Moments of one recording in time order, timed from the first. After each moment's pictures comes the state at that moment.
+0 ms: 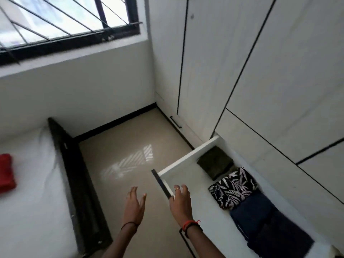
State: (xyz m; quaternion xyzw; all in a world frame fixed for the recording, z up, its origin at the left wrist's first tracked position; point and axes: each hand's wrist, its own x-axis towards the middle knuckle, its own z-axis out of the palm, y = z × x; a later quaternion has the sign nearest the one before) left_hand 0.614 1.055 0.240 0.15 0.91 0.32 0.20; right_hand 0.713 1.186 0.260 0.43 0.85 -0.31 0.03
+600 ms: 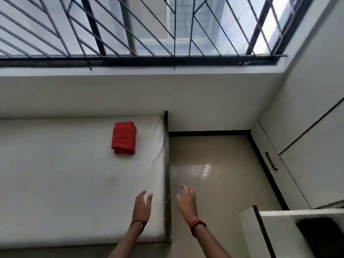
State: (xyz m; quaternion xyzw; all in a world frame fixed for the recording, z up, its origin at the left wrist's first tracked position) left_hand 0.462 0.707 0.277 -0.15 0.86 0.47 0.14; right_hand 0.473 0.869 0.306 0.23 0.87 -0.42 0.11
